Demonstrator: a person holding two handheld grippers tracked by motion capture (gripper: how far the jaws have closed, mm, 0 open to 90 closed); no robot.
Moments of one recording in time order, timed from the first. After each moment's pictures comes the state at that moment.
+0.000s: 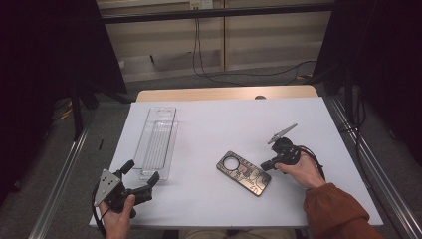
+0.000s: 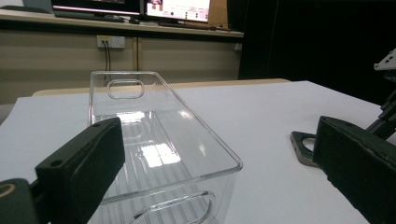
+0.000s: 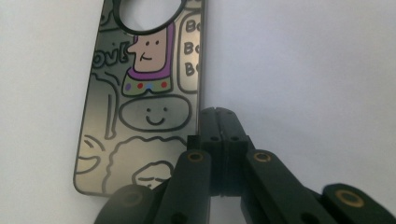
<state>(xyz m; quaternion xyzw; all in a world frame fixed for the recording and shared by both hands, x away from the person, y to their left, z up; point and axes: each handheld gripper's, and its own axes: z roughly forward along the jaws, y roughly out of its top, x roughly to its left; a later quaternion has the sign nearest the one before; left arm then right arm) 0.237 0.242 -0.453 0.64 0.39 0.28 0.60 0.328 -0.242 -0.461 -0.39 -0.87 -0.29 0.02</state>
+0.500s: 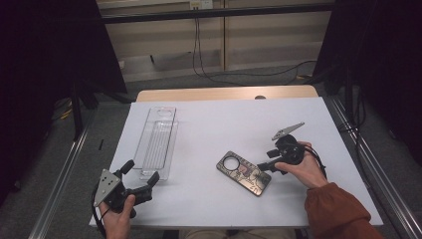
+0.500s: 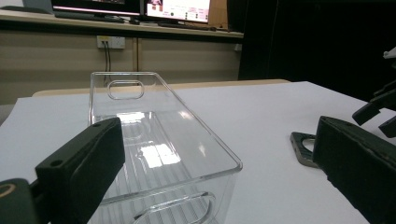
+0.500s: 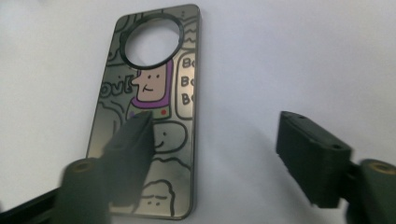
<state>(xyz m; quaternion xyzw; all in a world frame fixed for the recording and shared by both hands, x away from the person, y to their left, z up) 0.237 0.242 -0.453 0.64 0.39 0.28 0.60 0.324 -0.247 -0.450 -0.39 -0.85 -0.34 -0.02</state>
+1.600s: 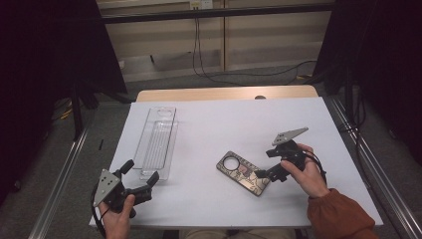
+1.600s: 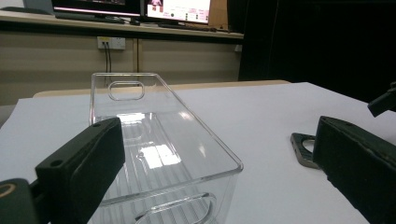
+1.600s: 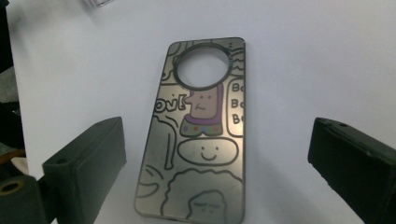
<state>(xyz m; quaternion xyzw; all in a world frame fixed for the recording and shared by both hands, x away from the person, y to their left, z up) 0.237 0.242 -0.452 0.64 0.39 0.28 0.60 0.299 -0.234 -0.434 -0.35 -0.85 -0.39 -0.03</state>
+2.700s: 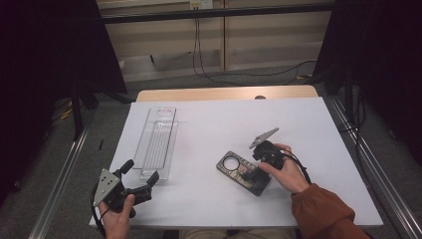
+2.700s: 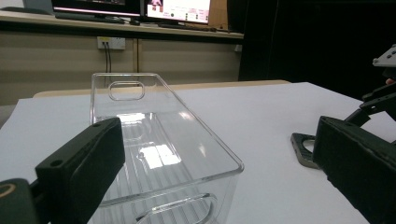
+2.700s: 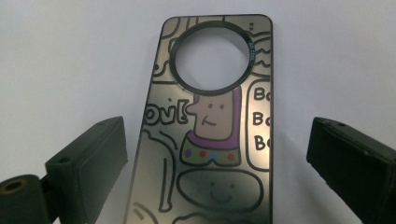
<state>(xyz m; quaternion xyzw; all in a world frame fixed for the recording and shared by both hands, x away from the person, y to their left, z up) 0.237 0.243 -0.452 0.64 0.39 0.28 0.60 0.319 -0.186 -0.454 -0.35 -0.88 -0.31 -0.02</state>
